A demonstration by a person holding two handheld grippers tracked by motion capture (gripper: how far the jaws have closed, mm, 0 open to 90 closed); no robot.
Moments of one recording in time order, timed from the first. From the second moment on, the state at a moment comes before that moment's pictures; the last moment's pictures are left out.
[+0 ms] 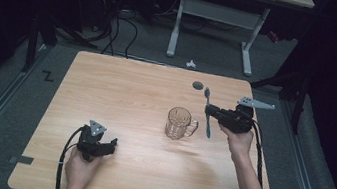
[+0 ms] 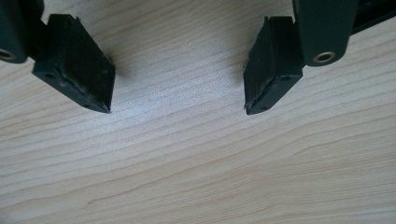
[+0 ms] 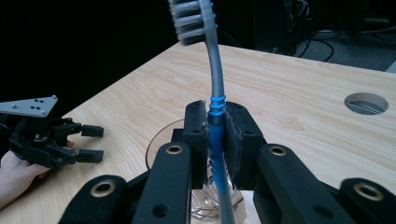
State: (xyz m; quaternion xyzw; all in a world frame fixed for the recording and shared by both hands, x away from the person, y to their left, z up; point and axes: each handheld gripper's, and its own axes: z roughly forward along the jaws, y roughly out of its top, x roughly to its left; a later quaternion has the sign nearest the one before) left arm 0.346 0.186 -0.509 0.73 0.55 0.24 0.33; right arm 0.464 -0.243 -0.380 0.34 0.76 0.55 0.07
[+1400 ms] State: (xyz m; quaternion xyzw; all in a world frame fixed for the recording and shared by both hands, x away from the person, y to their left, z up) left arm 0.346 0.186 -0.509 0.73 0.55 0.24 0.33; right arm 0.487 -0.196 -0.370 0.32 0.75 0.57 0.09
